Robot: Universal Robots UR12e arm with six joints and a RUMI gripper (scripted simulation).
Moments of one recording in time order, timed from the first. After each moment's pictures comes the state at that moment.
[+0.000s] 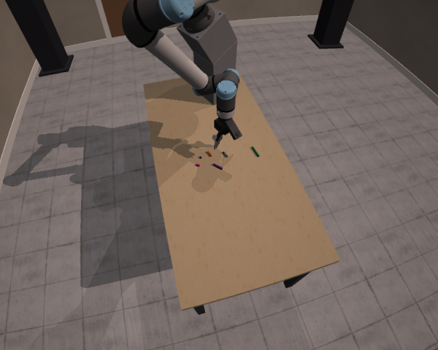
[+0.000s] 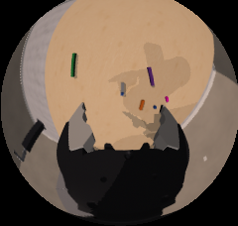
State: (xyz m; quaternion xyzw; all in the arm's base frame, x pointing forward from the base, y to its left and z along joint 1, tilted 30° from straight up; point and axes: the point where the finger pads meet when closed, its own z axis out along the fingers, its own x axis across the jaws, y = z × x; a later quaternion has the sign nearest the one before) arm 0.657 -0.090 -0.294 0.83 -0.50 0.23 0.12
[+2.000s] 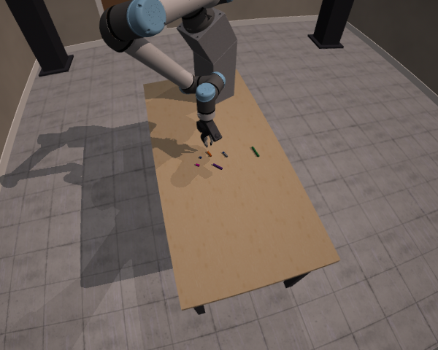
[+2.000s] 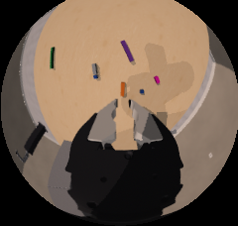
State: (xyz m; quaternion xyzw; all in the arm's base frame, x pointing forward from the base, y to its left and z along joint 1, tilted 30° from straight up) arm 0.636 -0.187 -0.278 0.81 -0.52 0.23 0.11
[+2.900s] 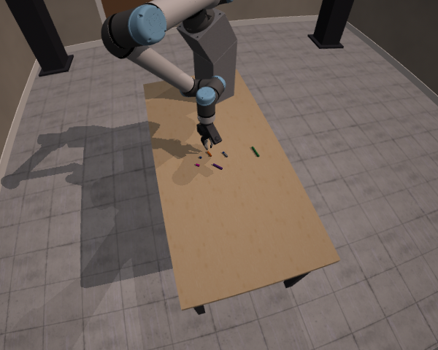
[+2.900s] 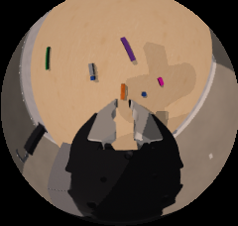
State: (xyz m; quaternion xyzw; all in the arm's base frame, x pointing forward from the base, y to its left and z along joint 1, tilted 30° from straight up) arm 0.641 -0.196 -0.297 0.81 -0.52 0.23 0.11
